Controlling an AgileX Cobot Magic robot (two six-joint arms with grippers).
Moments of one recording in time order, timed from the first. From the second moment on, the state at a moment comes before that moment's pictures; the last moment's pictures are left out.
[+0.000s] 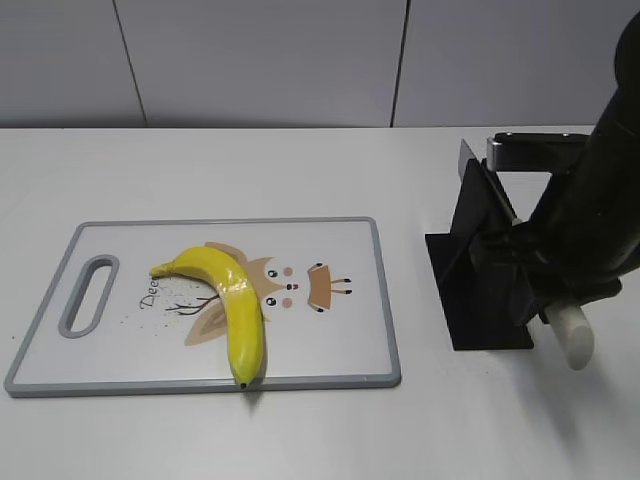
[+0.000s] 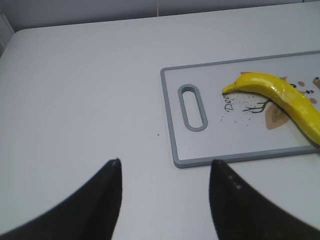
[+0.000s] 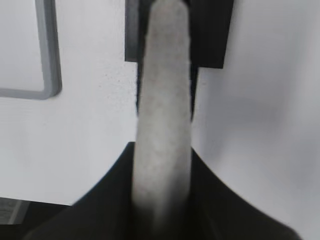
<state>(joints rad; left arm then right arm) -0.03 0.00 -0.49 -0.09 1.08 0.21 0.40 1.60 -0.97 0.15 0.92 0.28</state>
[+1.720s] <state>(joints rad) -0.03 0.09 -0.57 -0.06 0.88 0.21 0.40 1.24 -1.02 0.16 0.78 0.07</state>
